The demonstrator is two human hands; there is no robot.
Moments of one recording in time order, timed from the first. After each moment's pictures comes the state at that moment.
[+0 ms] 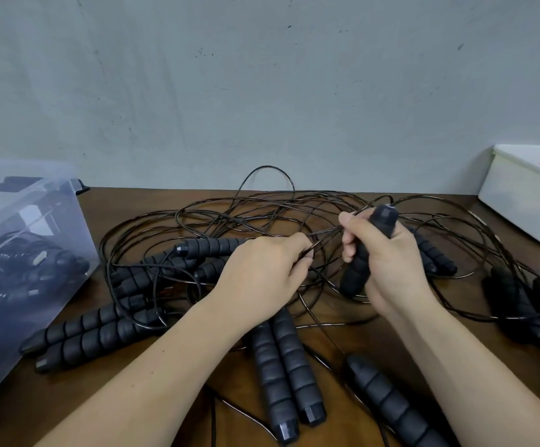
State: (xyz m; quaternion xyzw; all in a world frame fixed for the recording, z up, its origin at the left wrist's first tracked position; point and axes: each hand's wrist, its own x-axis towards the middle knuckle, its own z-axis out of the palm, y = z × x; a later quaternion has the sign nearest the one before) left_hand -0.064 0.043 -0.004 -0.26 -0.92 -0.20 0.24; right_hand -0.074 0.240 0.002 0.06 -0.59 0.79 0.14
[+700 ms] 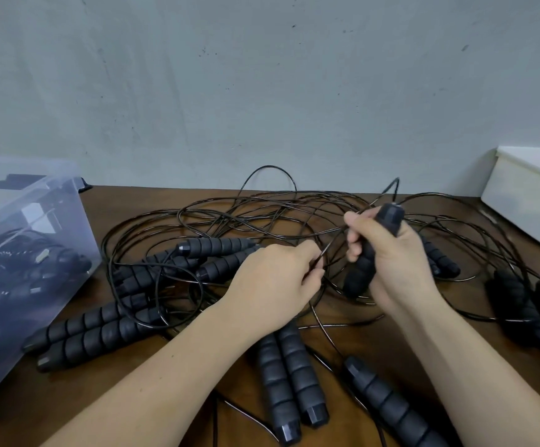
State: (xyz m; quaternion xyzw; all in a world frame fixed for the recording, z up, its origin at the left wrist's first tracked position) left_hand -0.057 0.054 -0.006 -0.26 -0.92 -0.22 0.21; right_hand -0.079 0.244 0.002 0.06 -0.58 0.80 0.11
